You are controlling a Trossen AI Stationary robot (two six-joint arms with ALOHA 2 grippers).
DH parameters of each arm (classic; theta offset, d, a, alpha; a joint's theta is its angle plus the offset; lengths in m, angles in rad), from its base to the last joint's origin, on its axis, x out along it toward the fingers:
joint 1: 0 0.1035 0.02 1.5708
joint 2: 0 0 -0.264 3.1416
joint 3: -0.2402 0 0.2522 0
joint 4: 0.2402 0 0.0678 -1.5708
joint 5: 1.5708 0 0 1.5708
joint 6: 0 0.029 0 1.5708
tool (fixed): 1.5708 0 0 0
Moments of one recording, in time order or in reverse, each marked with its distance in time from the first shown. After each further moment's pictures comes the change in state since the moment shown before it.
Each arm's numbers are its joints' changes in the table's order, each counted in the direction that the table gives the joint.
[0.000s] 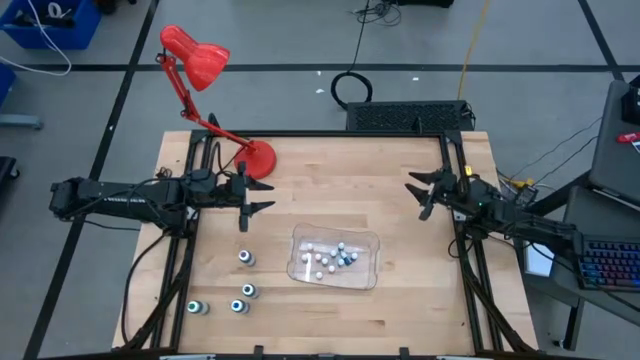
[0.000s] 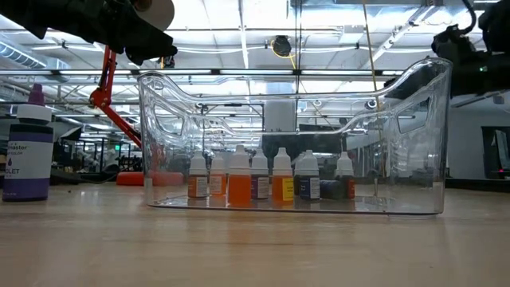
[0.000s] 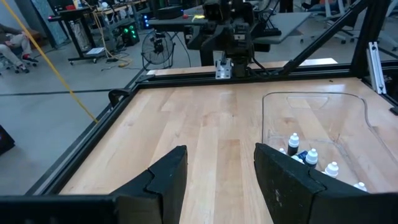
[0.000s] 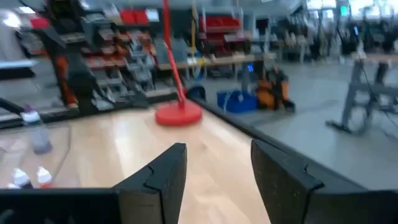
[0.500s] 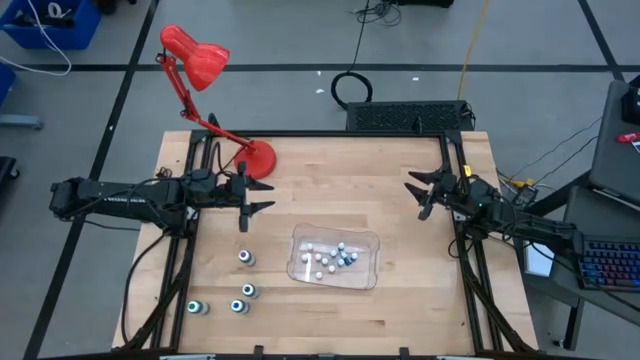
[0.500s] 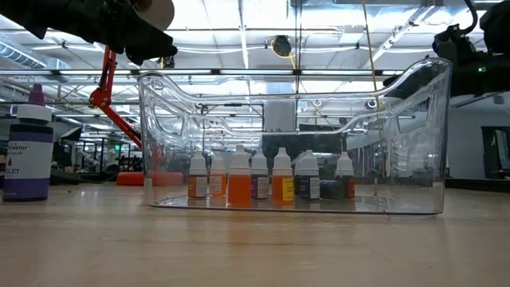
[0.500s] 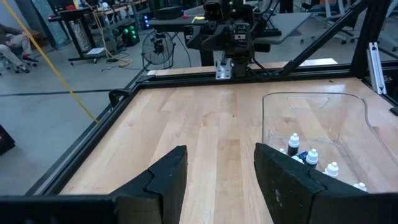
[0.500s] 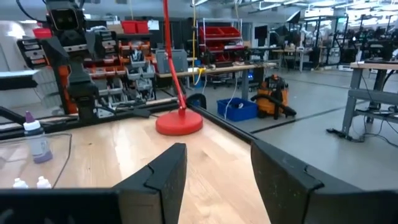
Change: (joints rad) left arm 0.000 0.000 0.000 0.001 0.000 0.000; right arm 0.001 -0.023 0.028 -0.085 0.001 -0.010
